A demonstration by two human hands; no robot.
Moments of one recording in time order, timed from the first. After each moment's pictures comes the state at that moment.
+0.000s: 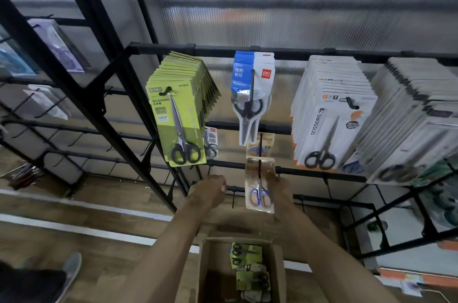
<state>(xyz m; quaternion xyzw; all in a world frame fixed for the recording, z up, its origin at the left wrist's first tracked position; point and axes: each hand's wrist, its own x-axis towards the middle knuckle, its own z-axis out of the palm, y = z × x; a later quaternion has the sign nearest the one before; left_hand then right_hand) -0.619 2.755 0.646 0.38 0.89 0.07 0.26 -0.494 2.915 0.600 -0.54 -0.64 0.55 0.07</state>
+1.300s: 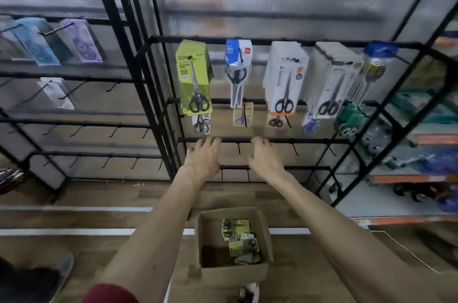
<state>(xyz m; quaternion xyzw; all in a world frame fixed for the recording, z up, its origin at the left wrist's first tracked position) -0.489 2.596 0.757 0.47 0.88 0.02 0.10 -0.364 2.724 0.730 -0.39 -0.89 0.21 0.09</state>
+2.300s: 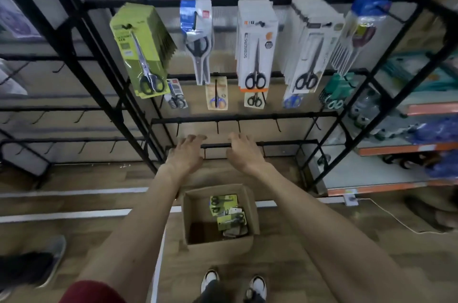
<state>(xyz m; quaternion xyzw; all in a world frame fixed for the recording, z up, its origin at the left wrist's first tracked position) -0.464 2.670 0.699 0.43 0.88 0.03 0.22 -0.337 2.788 0.680 -0.35 -0.90 0.25 -0.01</state>
